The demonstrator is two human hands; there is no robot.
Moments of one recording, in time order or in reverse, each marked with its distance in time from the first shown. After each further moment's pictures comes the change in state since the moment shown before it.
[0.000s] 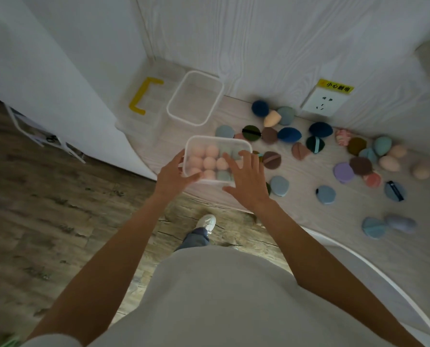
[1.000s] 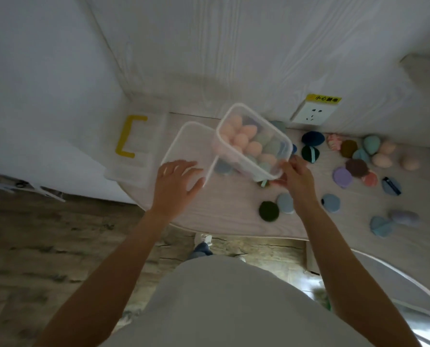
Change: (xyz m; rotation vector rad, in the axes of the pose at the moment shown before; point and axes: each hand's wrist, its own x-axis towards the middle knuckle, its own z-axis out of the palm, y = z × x) left_hand 0.078 0.010 -0.024 0.581 0.138 0.745; right_hand 0.029 0.049 -0.055 1.333 0.328 0.963
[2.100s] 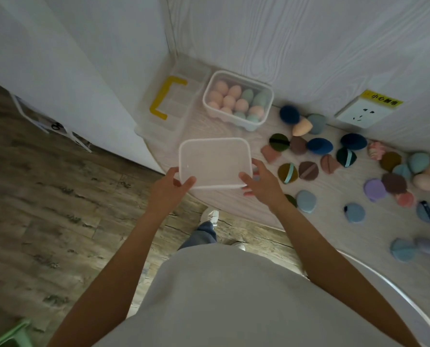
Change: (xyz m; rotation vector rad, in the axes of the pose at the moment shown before) left_hand -0.083 0.006 -0.025 -0.471 -0.195 -0.926; right_hand -0.031 0.037 0.077 -0.455 -0.556 -0.035
